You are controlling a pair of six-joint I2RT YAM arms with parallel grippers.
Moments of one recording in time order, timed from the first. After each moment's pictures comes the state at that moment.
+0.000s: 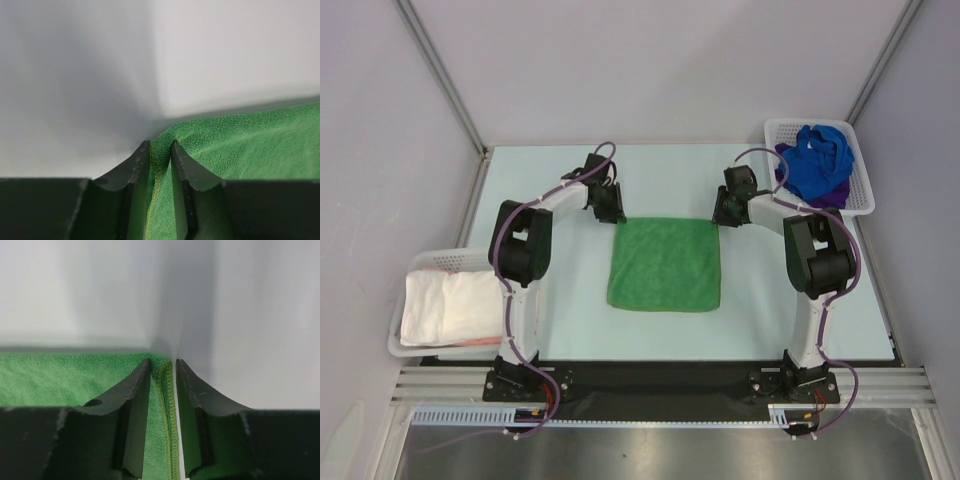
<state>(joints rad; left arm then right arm) -0.32 2.18 1.62 -0.48 0.18 -0.42 0.27 2.00 1.32 -0.22 0.02 0.43</state>
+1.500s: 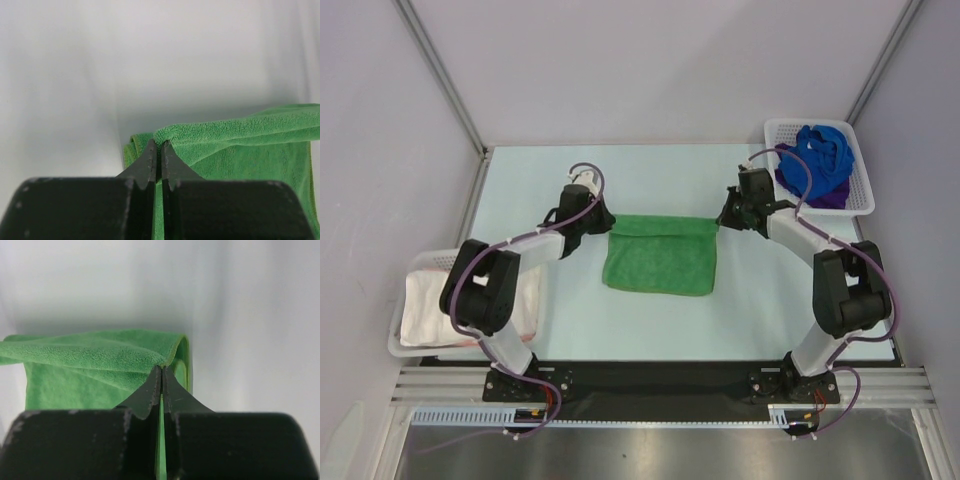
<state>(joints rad) -0.34 1.72 0.96 0.19 0.09 -0.42 0.26 1.69 1.14 -0.21 -0.07 0.47</state>
